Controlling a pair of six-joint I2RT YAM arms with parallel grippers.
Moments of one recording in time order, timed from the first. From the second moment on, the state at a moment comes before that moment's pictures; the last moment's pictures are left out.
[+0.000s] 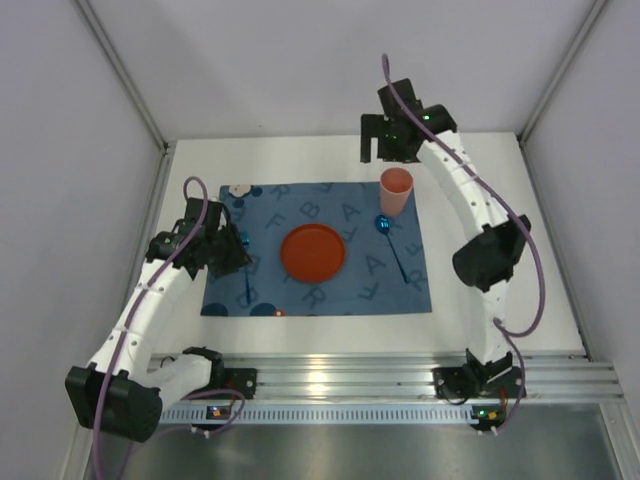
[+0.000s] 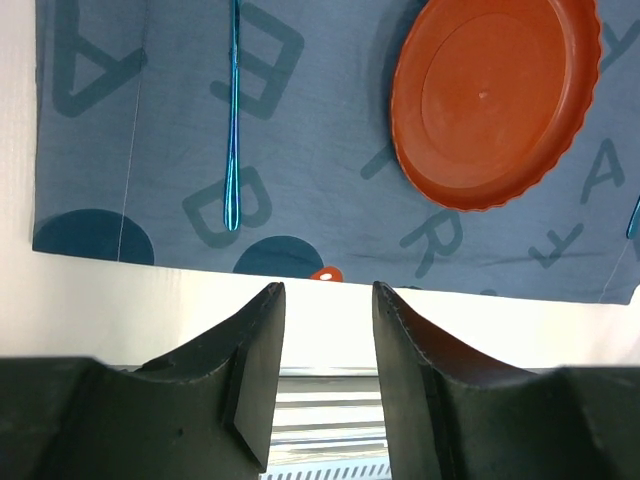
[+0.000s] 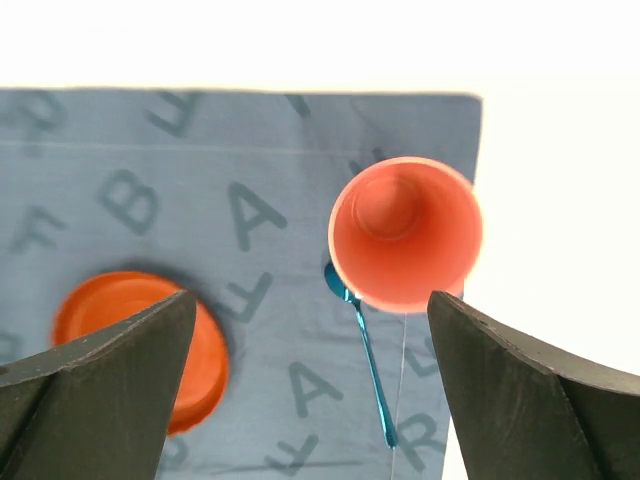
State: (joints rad) left arm -0.22 1.07 1.02 -0.94 0.04 -0.59; right arm 0.46 2.13 2.33 -1.11 0.20 0.36
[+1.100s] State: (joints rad) left arm -0.30 0.86 0.94 -0.86 -0.11 -0.58; right arm 0.76 0.61 0.84 -0.73 0.13 0.82
